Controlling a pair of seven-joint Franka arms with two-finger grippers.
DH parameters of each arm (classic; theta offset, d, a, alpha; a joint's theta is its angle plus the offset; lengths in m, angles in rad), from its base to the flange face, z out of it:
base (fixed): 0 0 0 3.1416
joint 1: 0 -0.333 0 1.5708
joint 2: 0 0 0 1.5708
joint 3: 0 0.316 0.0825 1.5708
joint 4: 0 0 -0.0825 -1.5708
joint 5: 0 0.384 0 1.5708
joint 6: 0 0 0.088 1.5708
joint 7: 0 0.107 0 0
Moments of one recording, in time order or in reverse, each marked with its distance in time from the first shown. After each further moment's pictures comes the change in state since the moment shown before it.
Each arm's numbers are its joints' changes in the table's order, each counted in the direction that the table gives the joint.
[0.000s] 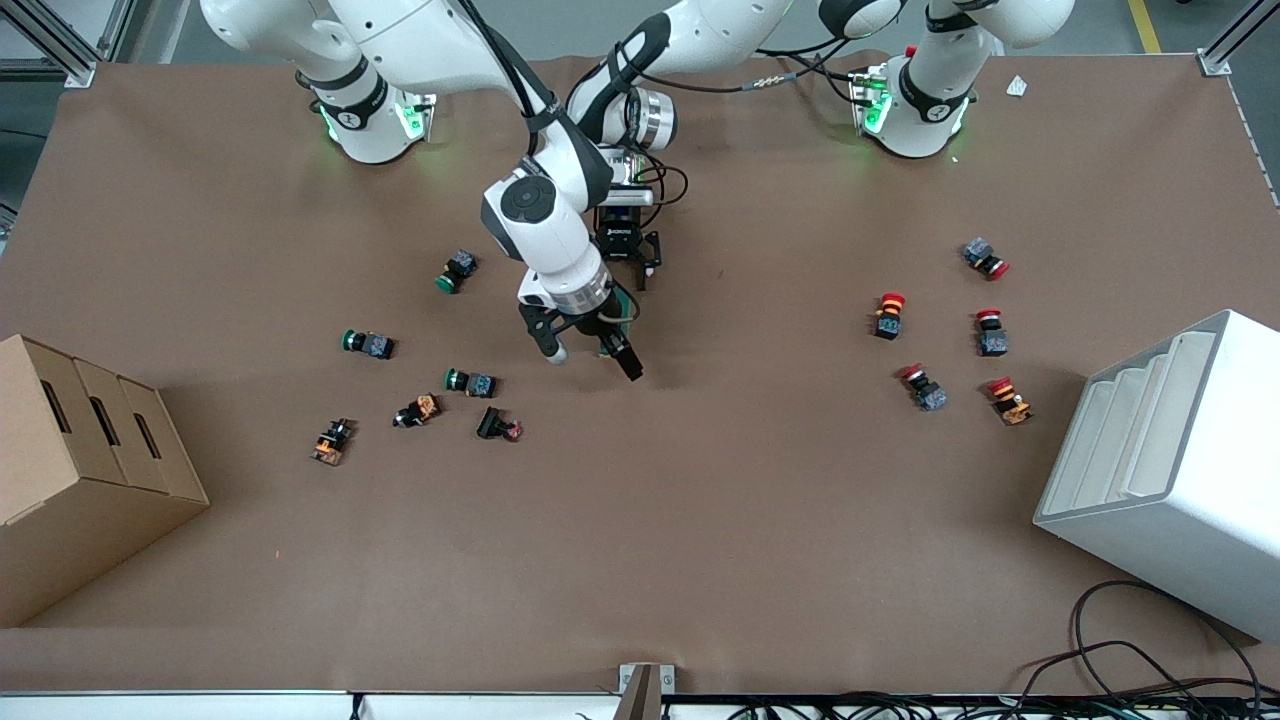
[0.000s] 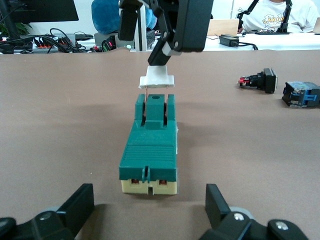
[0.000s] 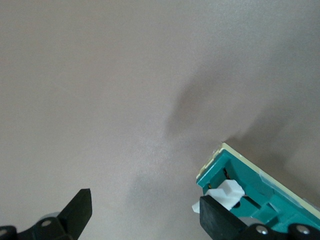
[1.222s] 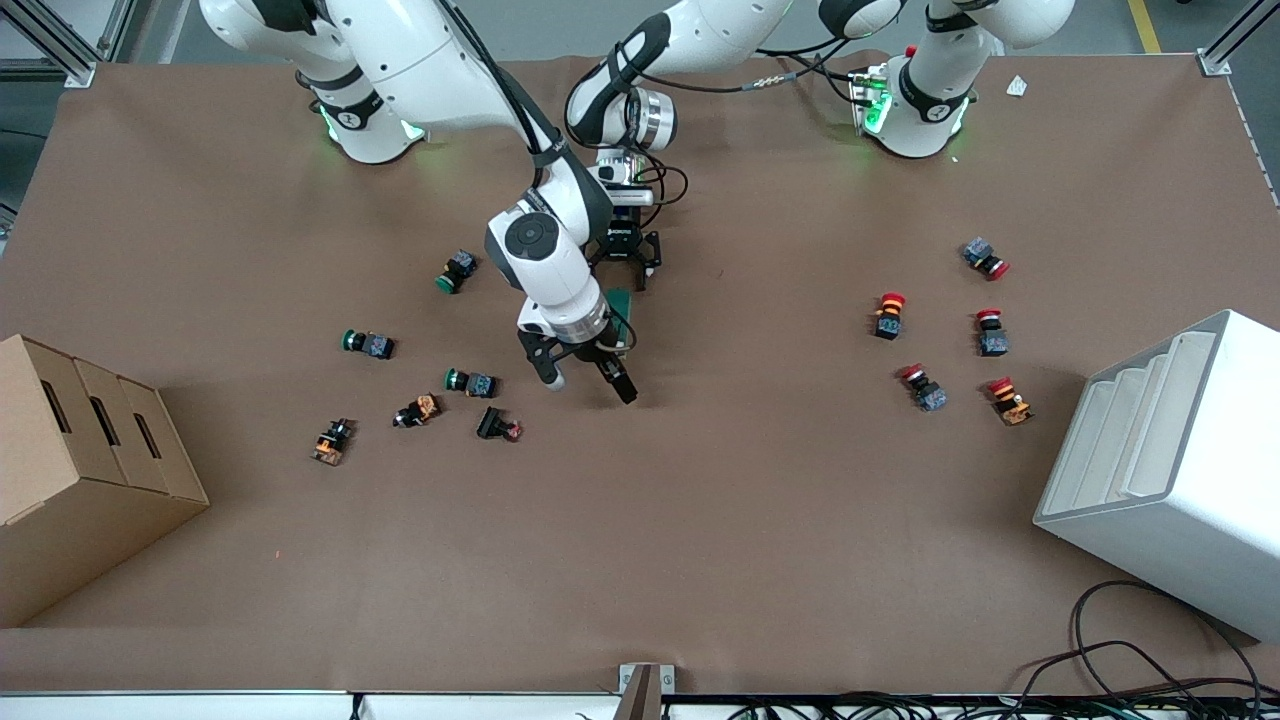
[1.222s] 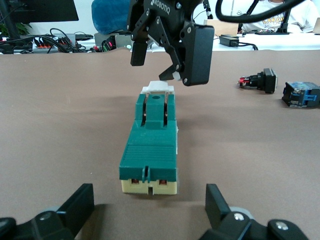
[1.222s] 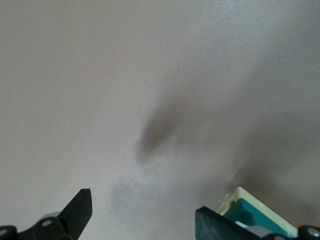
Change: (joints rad) left arm 0.001 0.000 0.001 0.000 0.000 0.000 -0.001; right arm 0.032 0.113 -0.004 0.088 -0.001 0.000 -0.031
